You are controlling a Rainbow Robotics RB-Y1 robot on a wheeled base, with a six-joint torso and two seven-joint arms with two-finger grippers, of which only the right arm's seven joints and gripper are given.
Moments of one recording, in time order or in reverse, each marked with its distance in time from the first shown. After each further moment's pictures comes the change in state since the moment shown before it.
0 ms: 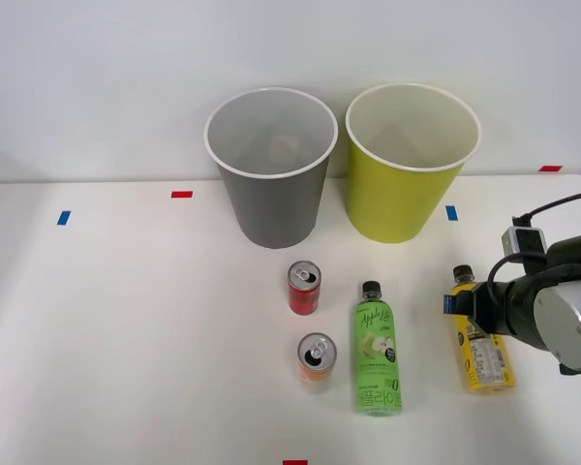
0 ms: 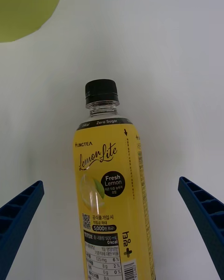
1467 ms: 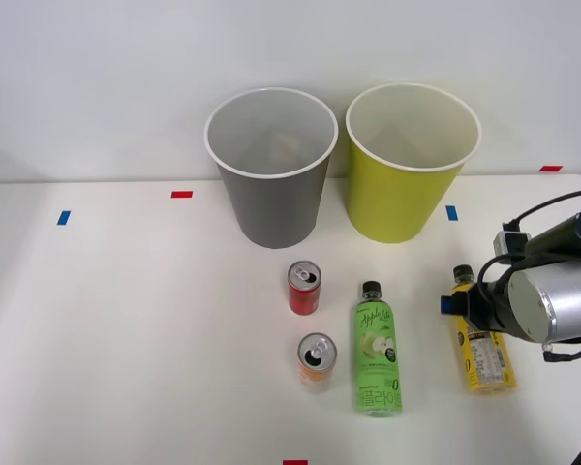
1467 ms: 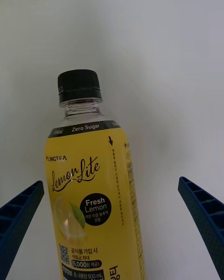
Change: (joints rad) arm -0.075 0.010 0.019 0.166 0.057 0.004 0.001
